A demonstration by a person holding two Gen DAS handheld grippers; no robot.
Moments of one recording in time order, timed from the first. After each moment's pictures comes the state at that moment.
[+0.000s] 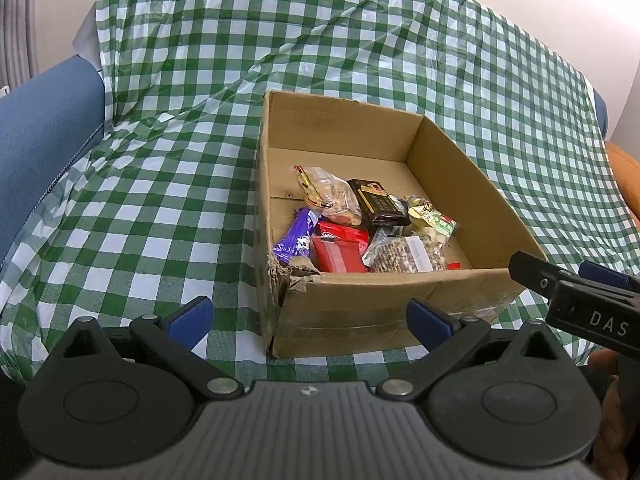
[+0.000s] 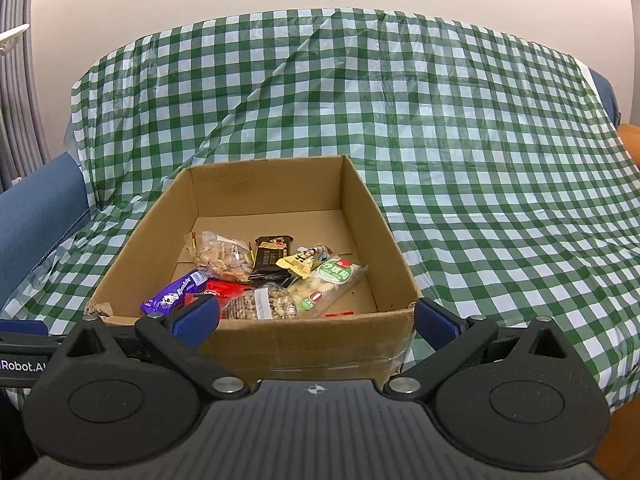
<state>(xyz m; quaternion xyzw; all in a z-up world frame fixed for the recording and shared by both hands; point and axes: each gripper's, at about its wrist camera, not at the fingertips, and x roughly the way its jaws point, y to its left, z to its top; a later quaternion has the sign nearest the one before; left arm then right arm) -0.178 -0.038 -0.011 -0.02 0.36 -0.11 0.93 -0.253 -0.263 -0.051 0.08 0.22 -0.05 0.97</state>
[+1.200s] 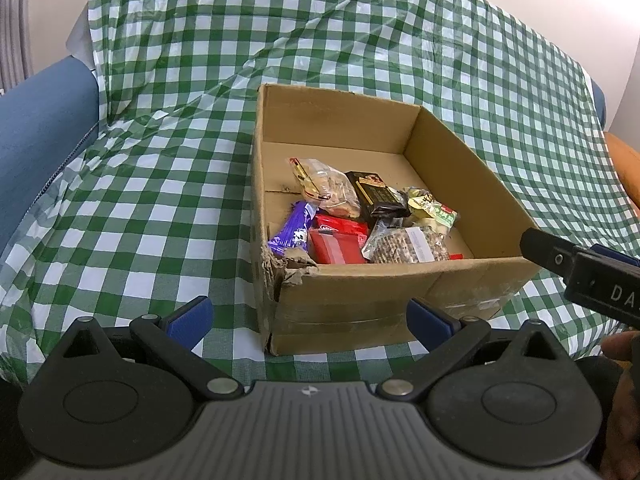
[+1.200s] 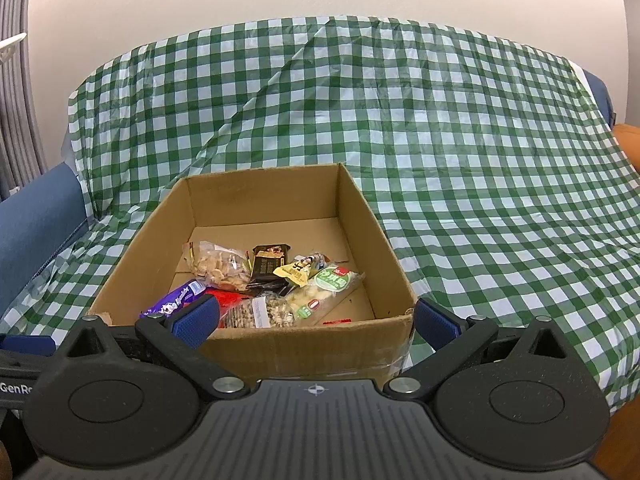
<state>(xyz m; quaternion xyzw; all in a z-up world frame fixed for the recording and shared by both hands) -0.177 -0.041 -0.020 -0.01 0.36 -0.12 0.92 -0.255 -0.265 -0.049 0.09 0.21 -0.06 0.97</state>
